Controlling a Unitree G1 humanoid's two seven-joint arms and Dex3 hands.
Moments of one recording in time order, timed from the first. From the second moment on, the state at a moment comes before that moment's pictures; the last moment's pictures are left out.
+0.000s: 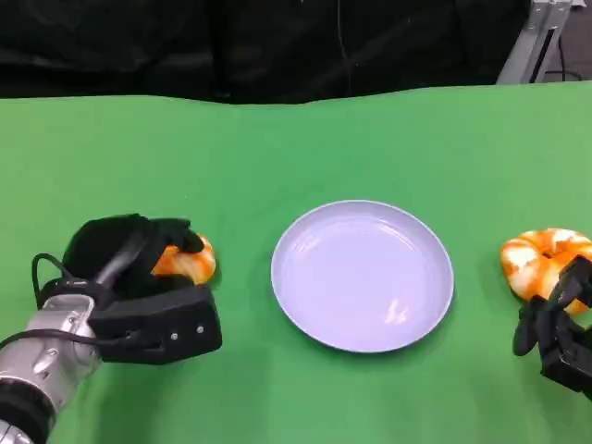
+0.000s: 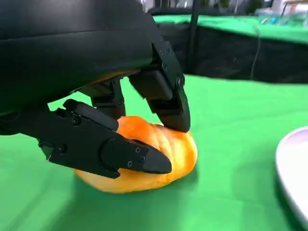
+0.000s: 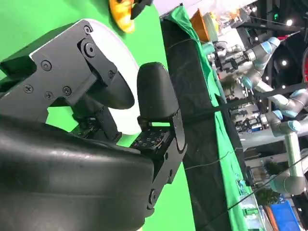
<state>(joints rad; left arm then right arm) -0.62 0.31 -0.41 0.99 0.70 -0.37 0.41 -0.07 -0.02 -0.28 0.39 0.45 -0.21 0.50</state>
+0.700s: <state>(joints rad) -0.54 0.31 -0.36 0.41 0.62 -0.42 0.24 -0.06 -0.02 -0.28 0.38 0.45 -0.20 0.50</state>
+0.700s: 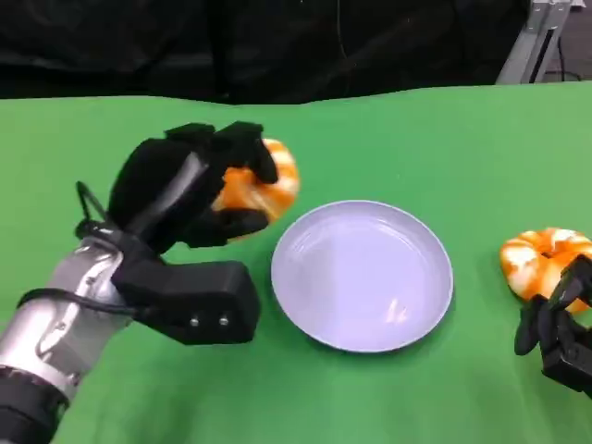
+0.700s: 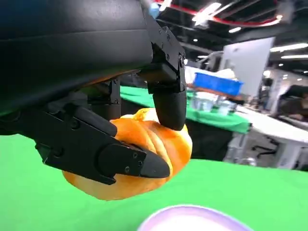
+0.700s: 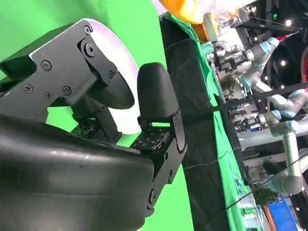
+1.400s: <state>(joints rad) -0.79 0.08 -0.53 0.86 0.70 -0.54 0.24 -0.05 -0.01 -0.28 0.37 0.45 -0.20 0.50</state>
